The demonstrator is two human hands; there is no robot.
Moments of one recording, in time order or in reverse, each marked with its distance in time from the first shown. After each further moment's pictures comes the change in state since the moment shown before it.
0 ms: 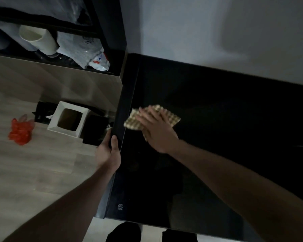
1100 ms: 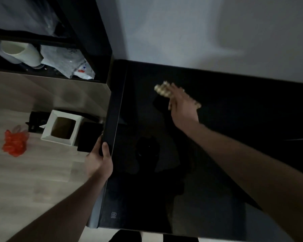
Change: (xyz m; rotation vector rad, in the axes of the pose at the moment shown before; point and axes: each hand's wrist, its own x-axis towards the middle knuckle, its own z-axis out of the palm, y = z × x) left_hand -0.004 0.006 0.000 0.104 0.056 0.011; right_hand -0.006 0.097 -0.062 0.356 0.414 0.412
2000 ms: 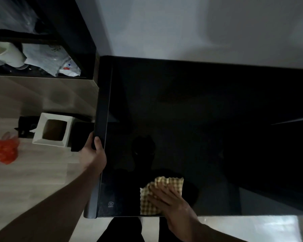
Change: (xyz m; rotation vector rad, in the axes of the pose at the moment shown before) left_hand -0.003 0.003 -0.004 -0.047 -0.023 -0.021; right_hand -0.337 0.004 0.038 -0.117 -0.497 -0.356
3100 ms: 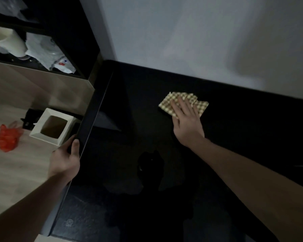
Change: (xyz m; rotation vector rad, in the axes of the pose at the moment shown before) left_hand -0.002 -0.001 0.012 0.097 0.146 0.091; right_hand 0.203 0.220 -0.163 -0.160 0.390 0.243
